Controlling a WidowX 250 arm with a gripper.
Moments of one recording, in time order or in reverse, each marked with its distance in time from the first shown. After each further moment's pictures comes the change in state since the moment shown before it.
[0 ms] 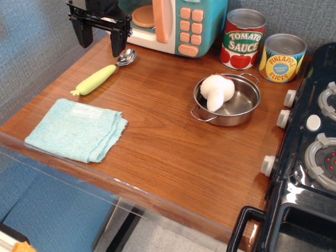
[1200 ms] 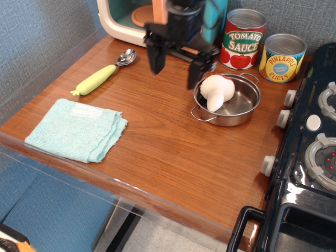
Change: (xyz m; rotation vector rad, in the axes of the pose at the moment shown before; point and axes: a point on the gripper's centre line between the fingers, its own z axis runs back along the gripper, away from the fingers) arm -0.035 -0.156 0.042 -0.018 -0.097 -0.181
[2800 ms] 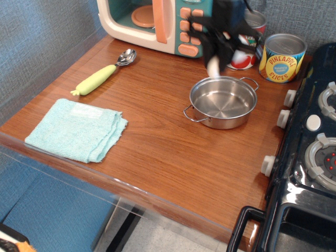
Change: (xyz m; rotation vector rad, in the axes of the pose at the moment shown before) arm 0.040 0.002 -0.003 -0.120 0.026 0.047
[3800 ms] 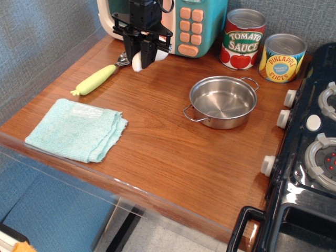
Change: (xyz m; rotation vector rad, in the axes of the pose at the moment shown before) arm -0.011 0.107 -0.044 0.077 0.126 -0.016
